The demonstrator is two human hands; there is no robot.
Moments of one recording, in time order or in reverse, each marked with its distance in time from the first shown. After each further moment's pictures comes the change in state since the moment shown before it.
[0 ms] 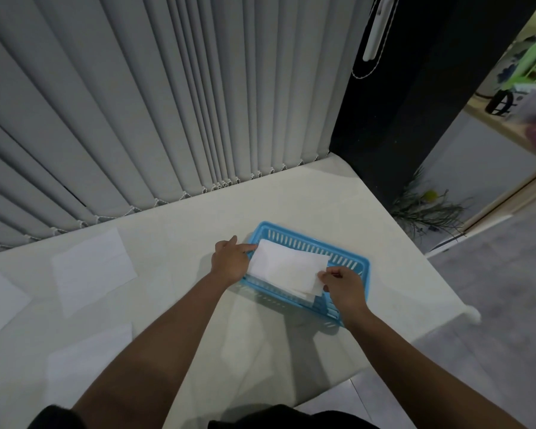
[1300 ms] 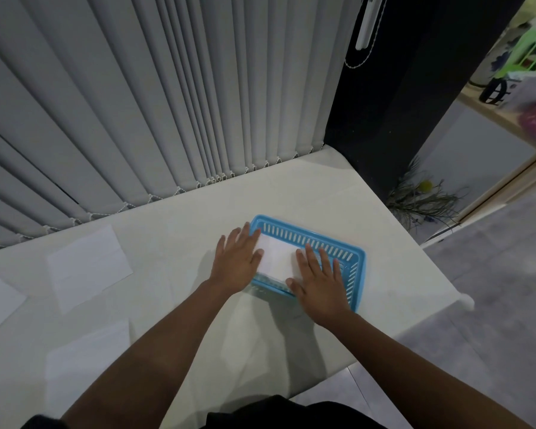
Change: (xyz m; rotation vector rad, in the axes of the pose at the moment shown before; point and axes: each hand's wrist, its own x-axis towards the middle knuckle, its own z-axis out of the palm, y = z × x) left_hand -0.024 0.006 0.014 0.239 0.128 0.318; right_hand -0.008 0.029 0.018 -1.111 -0.165 -0.671
